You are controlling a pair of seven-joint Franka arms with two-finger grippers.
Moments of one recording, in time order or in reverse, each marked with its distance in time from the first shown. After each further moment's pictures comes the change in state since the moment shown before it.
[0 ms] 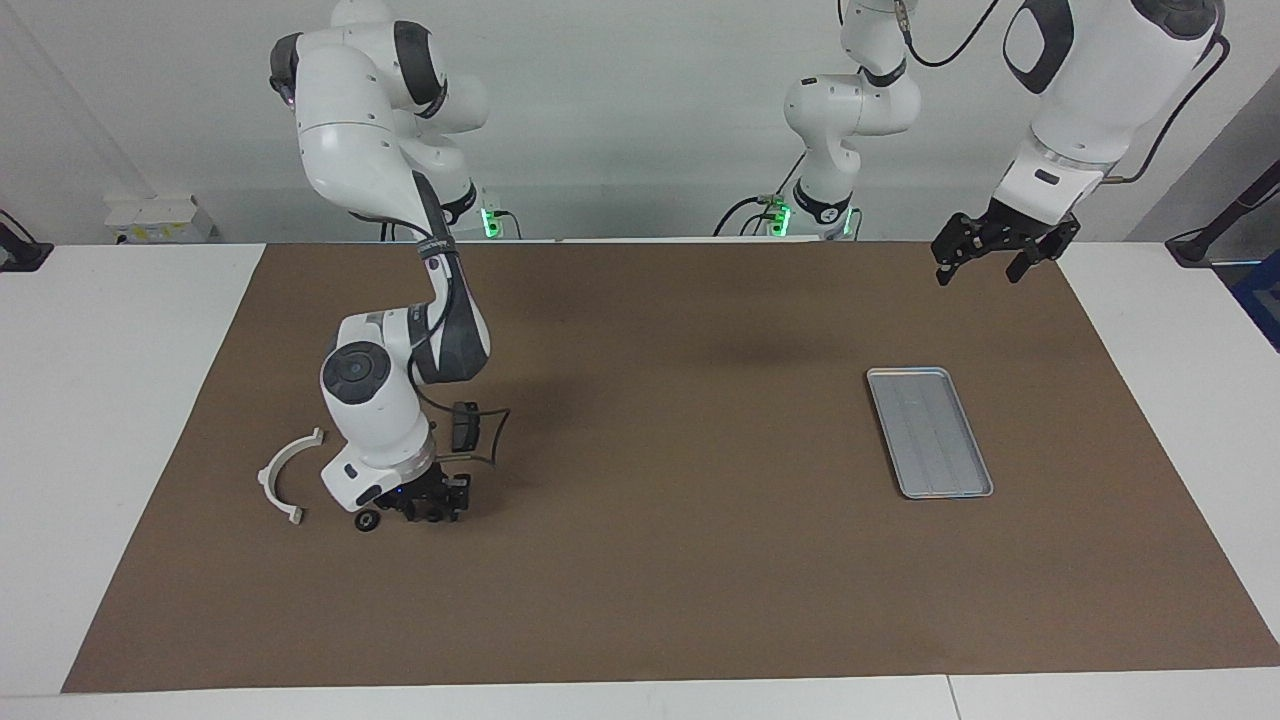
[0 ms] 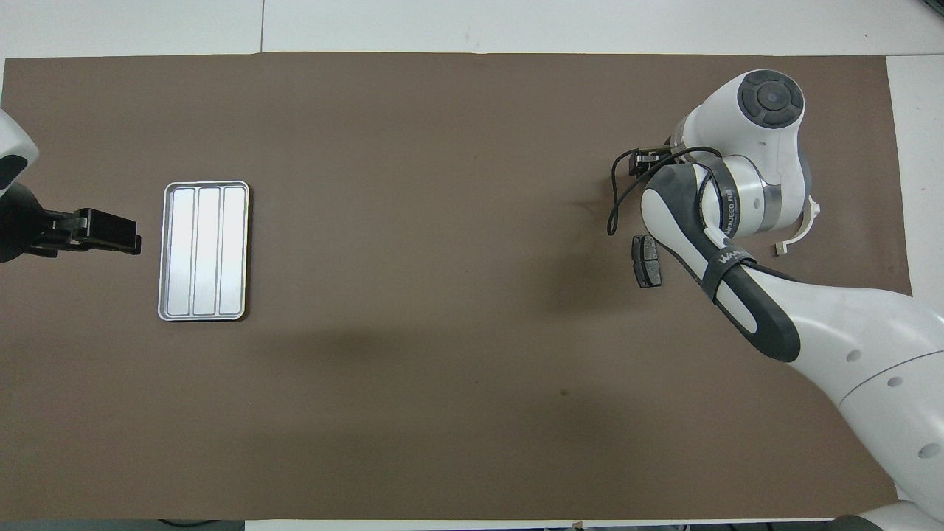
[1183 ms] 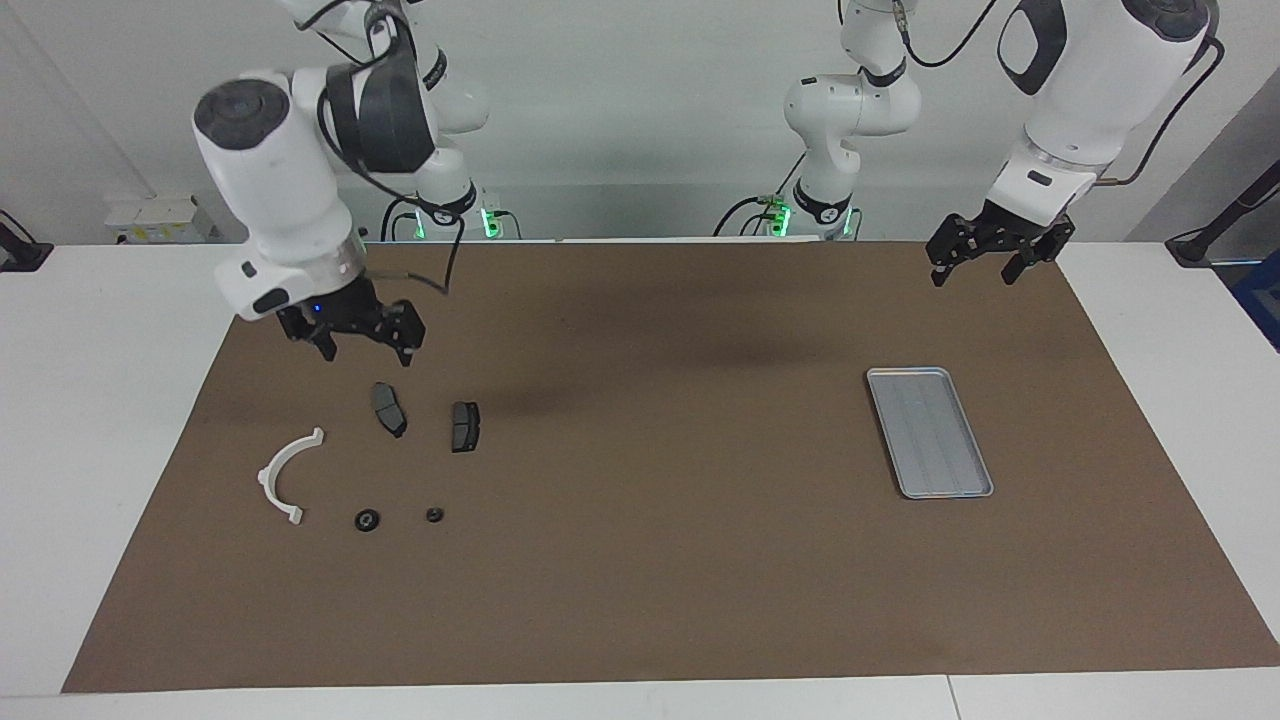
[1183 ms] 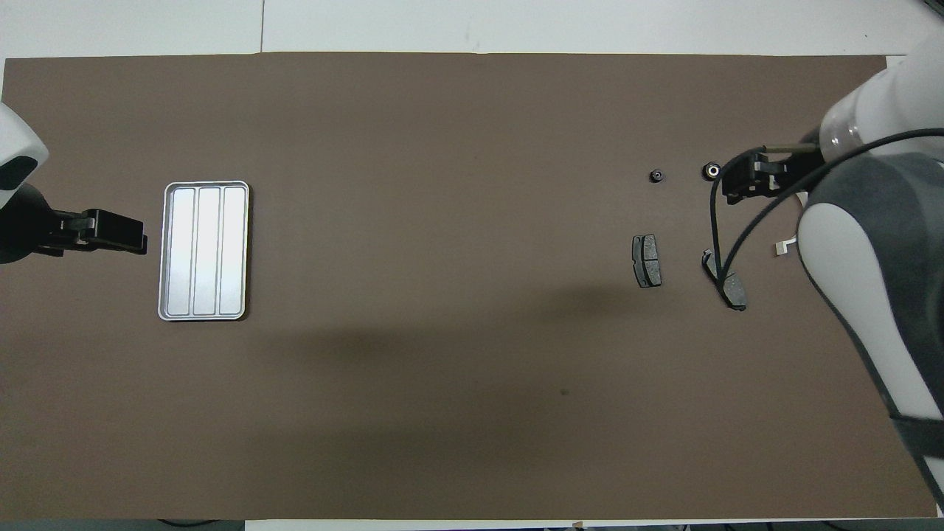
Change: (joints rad) left arm -0.008 0.000 0.000 -0.005 0.000 0.007 0.000; right arm -0.031 -0.524 0.017 0.015 0.043 -0.655 0.000
